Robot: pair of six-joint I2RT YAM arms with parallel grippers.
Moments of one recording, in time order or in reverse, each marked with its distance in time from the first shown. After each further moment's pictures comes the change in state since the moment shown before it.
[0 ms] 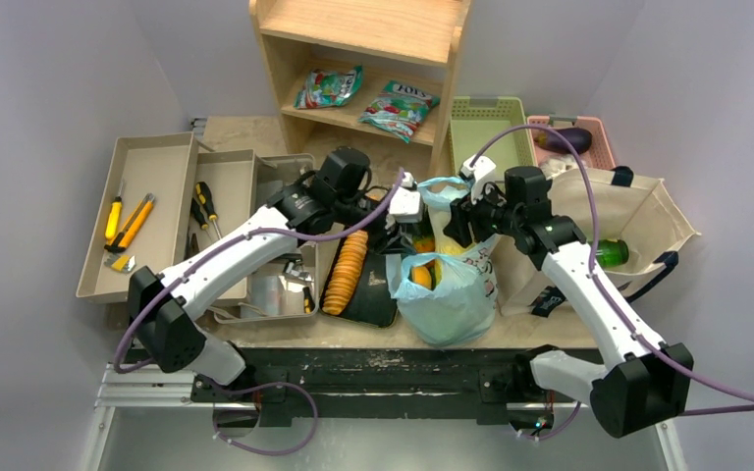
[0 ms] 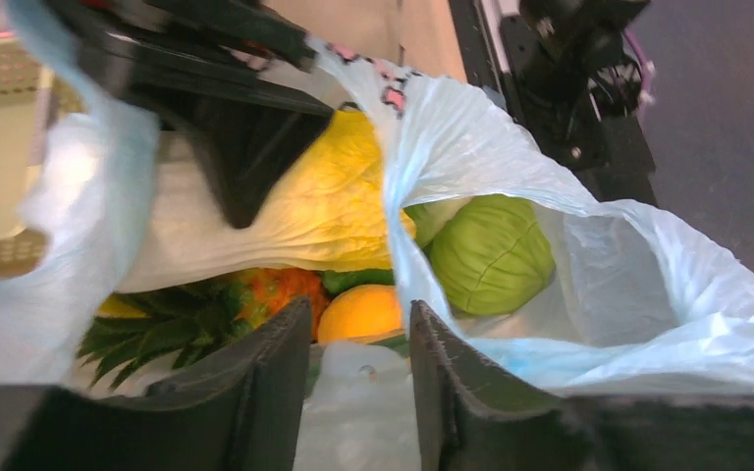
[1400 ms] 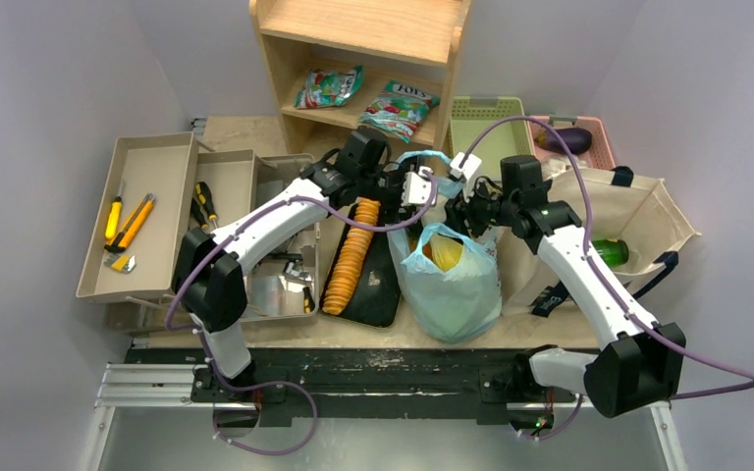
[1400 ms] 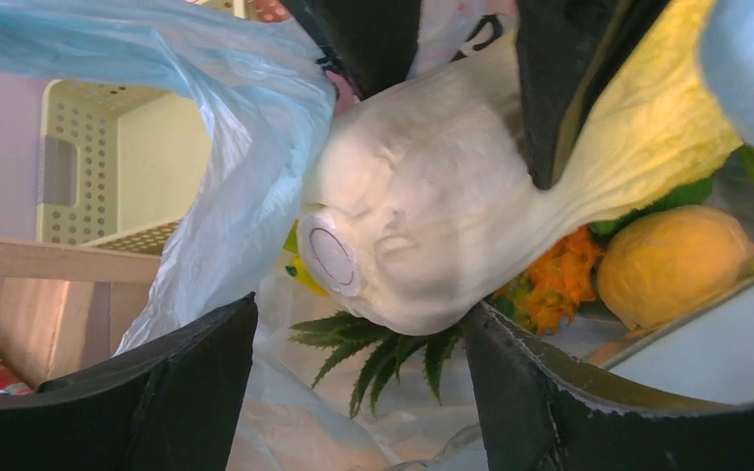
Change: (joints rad) left arm 0.084 0.273 0.188 0.098 -0.197 0.356; right arm -0.011 0.104 0.090 -0.062 -0.199 -0.216
